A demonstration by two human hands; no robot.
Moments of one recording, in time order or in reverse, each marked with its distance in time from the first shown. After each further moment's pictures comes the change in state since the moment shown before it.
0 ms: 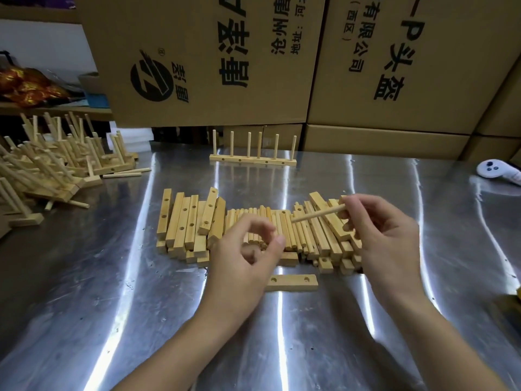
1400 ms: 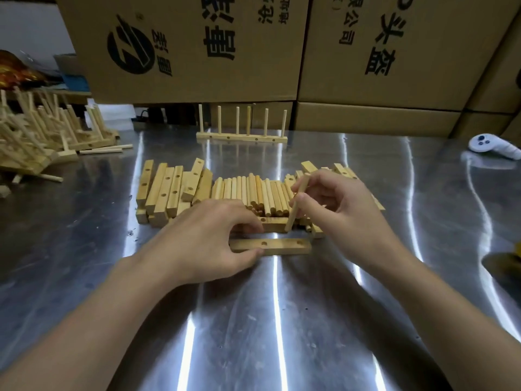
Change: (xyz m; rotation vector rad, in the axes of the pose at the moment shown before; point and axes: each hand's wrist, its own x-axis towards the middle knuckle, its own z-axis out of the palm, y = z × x) left_hand 0.018 -0.021 -0.047 0.887 -0.540 0.227; right_hand -0.017 0.005 0.016 -0.148 -0.416 -0.092
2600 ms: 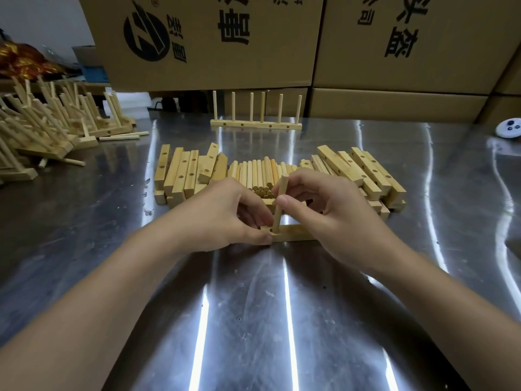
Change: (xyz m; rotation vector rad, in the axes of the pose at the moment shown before) left_hand 0.002 -0.007 -0.003 -0.427 -0.140 -0.135; right_hand -0.012 -0.003 0.030 -0.088 -0.171 -0.157
